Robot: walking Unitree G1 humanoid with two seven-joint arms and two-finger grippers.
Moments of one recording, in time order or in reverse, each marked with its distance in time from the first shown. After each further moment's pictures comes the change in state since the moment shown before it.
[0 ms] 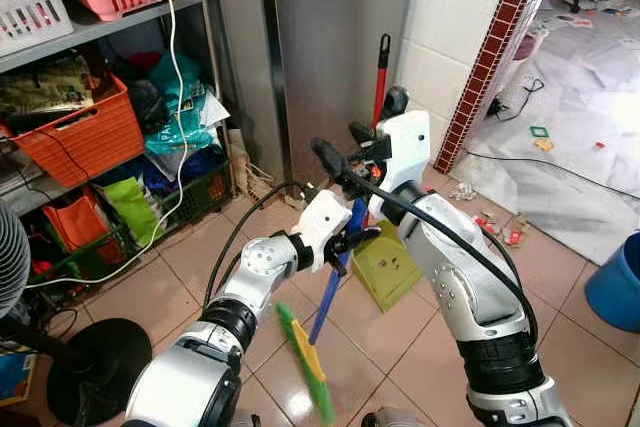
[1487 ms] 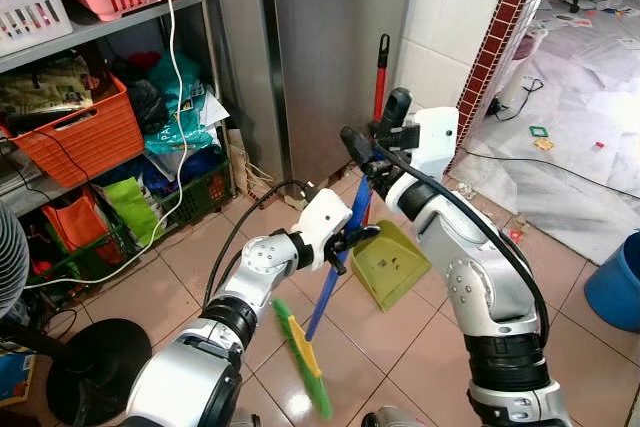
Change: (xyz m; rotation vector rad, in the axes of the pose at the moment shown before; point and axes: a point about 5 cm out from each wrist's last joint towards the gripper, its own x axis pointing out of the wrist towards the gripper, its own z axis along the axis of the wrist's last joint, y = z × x) left arm 0.000 0.004 0.000 0.010 0.010 0.019; right arm -0.006 -0.017 0.005 0.115 -0.017 -0.089
